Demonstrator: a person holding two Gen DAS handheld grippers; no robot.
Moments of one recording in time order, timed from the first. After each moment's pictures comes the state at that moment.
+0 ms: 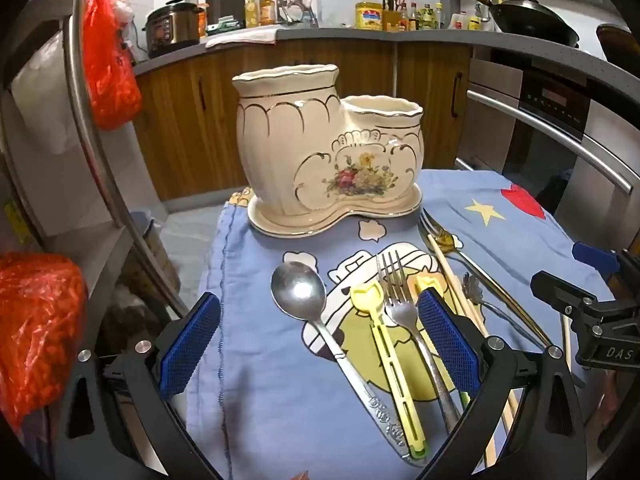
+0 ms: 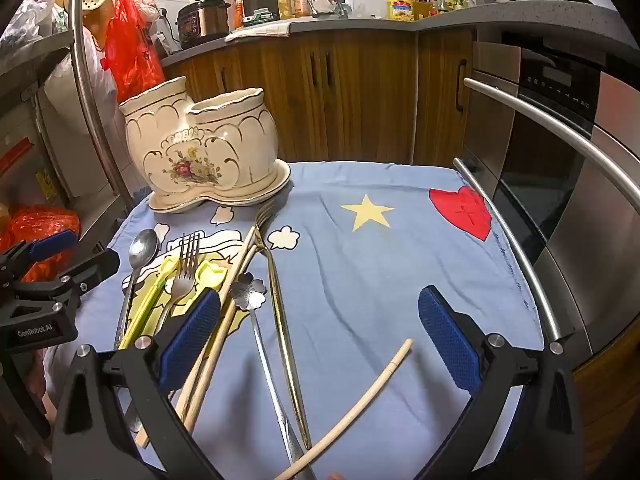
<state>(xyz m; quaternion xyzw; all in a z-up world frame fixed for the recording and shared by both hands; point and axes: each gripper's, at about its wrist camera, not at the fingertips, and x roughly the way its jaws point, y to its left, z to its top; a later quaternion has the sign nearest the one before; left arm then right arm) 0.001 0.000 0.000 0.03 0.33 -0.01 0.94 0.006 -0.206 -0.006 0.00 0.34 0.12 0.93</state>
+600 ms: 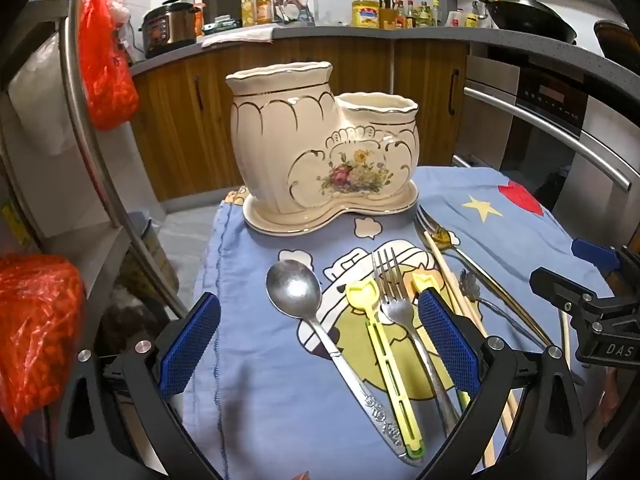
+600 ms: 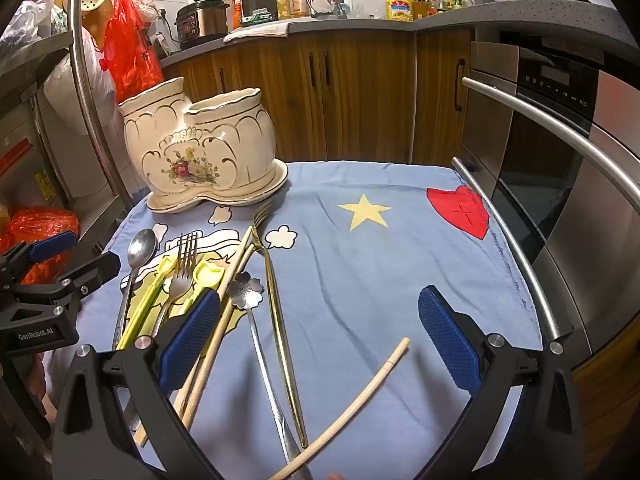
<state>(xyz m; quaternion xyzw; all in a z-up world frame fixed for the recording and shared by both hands) -0.001 -0.002 -0.003 0.03 0.33 -0.02 0.94 0.006 -0.208 -0.006 0.00 0.34 0.12 0.93</state>
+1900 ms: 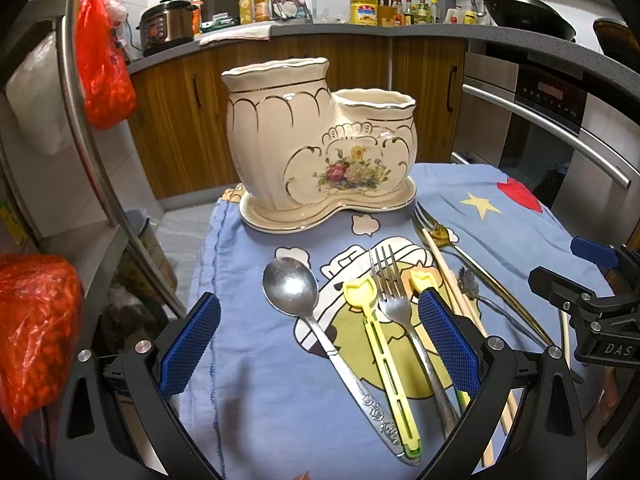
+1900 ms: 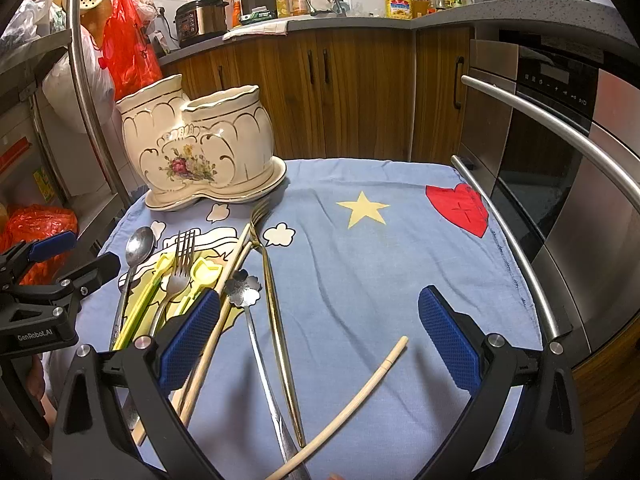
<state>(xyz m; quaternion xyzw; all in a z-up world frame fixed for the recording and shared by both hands) 0.003 -0.006 -0.003 0.03 0.34 -0.02 0.94 0.007 -0.209 -0.007 0.00 0.35 0.12 0.93</state>
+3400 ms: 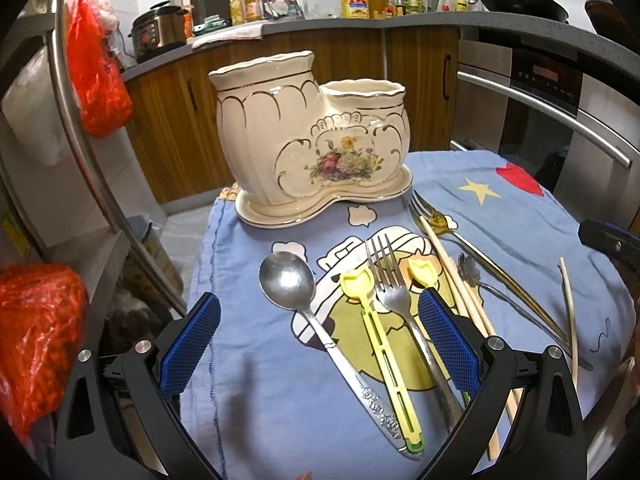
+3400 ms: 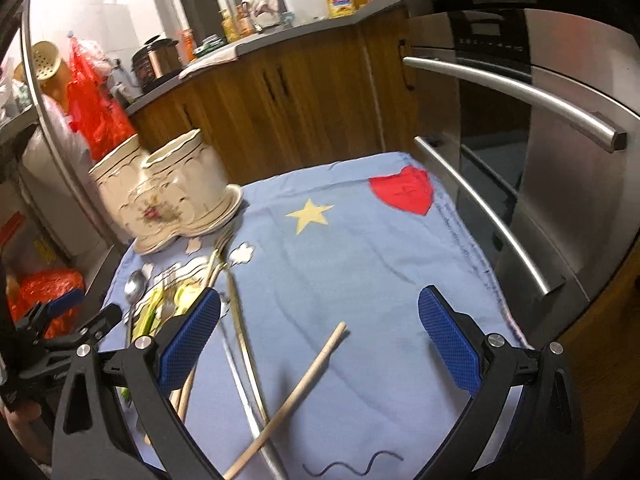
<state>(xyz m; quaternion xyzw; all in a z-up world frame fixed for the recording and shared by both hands) -0.001 -0.013 -0.009 0.06 0.34 -0.02 0.94 -0.008 -0.259 0.001 0.11 0.35 0.09 0.93</state>
